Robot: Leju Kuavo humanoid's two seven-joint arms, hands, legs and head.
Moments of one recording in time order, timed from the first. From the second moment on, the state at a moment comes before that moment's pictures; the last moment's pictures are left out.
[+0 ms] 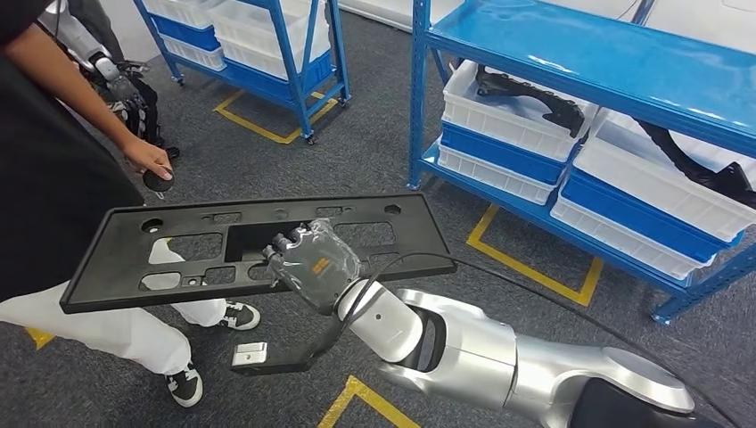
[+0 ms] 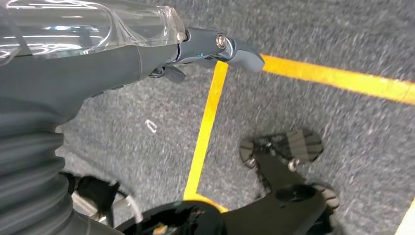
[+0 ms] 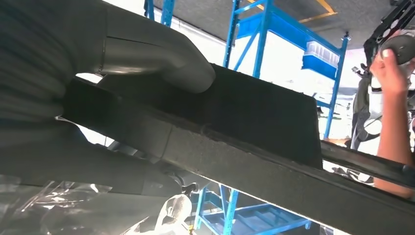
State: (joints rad) left arm -0.15 0.04 -1.00 -0.23 0.65 0.22 -0.04; right arm -0.89 -0.06 1.25 -1.50 0.96 0.23 0.35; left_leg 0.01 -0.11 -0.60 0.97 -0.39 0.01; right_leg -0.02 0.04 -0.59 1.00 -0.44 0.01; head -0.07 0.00
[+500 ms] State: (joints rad) left arm -0.17 0.05 -1.01 -0.23 0.65 0.22 -0.04; right arm -0.89 -0.07 1.25 -1.56 0.97 0.24 0.36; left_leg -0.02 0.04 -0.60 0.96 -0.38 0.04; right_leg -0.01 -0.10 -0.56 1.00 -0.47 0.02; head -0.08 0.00
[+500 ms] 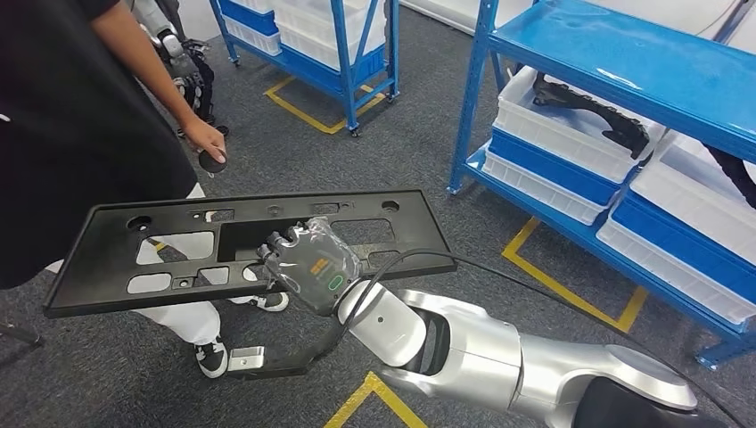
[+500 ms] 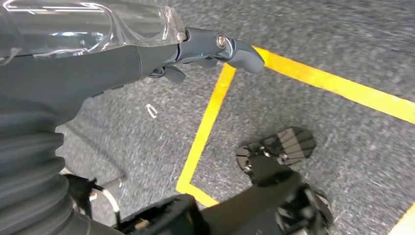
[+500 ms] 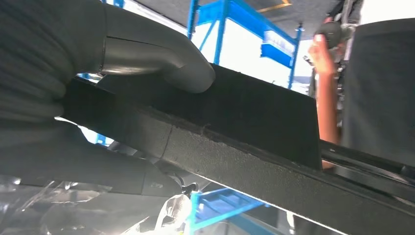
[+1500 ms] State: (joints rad) left arm -0.17 0.05 -1.01 -0.23 0.64 0.21 -0.04; right arm -0.88 -0.12 1.23 -1.62 0.98 0.25 0.38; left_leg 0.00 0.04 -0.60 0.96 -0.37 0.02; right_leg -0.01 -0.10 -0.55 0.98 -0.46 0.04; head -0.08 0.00
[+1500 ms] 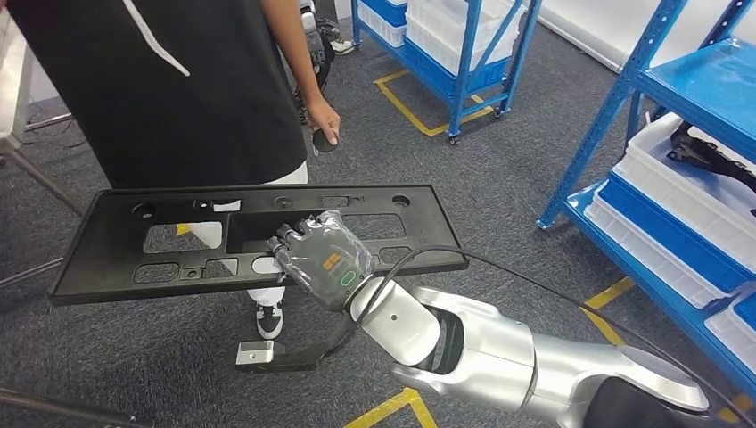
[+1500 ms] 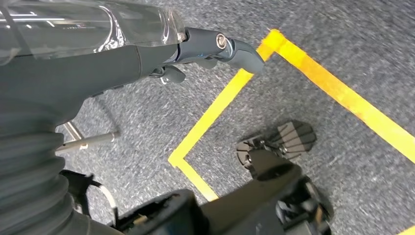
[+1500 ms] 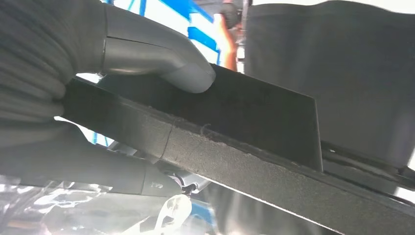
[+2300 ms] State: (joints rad) left arm -0.16 0.05 -1.01 -0.23 0.64 0.21 -0.04; right arm -0.87 -0.13 1.22 -1.63 0.98 0.25 0.37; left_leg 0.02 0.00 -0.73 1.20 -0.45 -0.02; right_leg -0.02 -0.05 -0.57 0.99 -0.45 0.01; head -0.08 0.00
